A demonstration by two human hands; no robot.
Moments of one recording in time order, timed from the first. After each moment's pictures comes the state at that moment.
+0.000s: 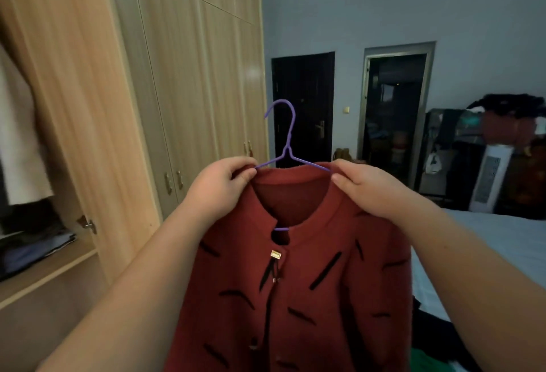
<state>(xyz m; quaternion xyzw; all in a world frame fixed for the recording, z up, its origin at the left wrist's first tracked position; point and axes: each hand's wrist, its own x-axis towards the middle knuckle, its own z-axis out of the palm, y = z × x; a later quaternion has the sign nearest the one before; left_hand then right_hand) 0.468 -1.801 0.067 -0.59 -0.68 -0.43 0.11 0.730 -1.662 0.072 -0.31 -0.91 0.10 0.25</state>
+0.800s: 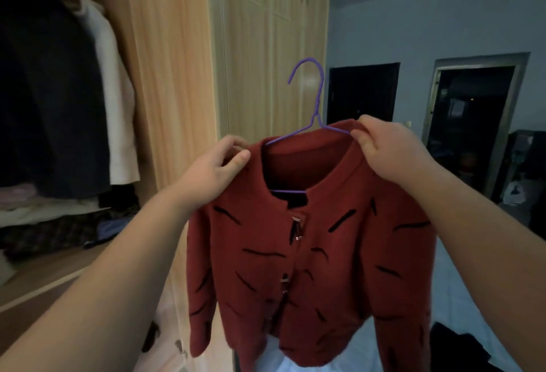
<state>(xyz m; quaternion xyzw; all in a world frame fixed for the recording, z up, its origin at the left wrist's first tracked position) 0.392 -1.913 0.108 -0.56 -0.68 -0.46 0.08 0.628 -1.694 0.142 -0.19 -0.89 -0.06 0.42</state>
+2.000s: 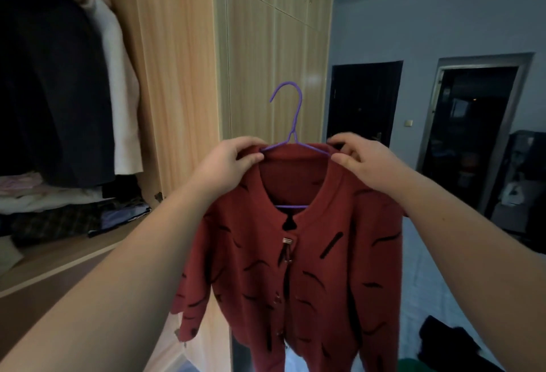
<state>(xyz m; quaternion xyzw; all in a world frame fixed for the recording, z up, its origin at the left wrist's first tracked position) 0.412 -1.900 0.098 -0.57 -0.67 -0.46 0.13 0.623 -1.693 0.112 -0.16 -0.92 0.12 0.33</state>
